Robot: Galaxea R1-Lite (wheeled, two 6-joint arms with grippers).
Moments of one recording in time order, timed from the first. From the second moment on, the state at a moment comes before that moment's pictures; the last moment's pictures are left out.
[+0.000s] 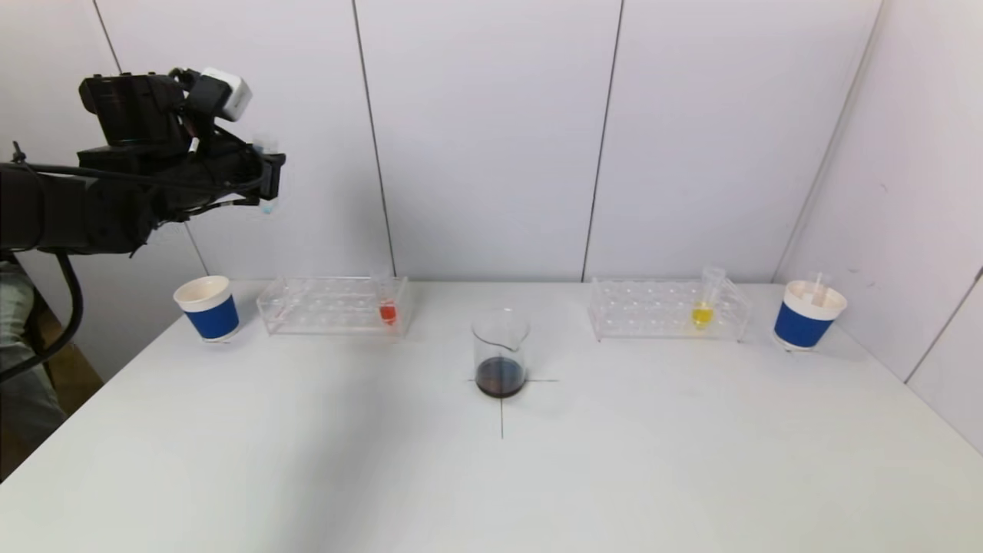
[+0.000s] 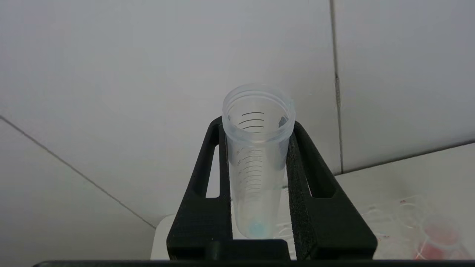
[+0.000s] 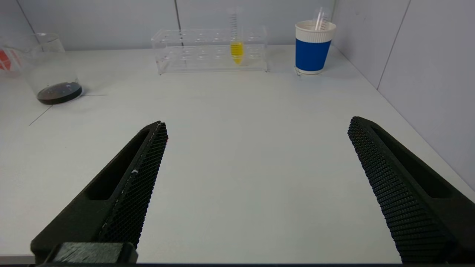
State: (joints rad) left arm 0.03 1.95 -1.49 -0.45 -0.10 0.30; right arm 0.01 0.00 0.00 -0.01 -0.03 0.04
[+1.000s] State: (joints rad) left arm 0.26 2.04 -1.47 -0.46 -0.01 0.11; right arm 0.01 0.00 0.00 -0.01 -0.03 0.04
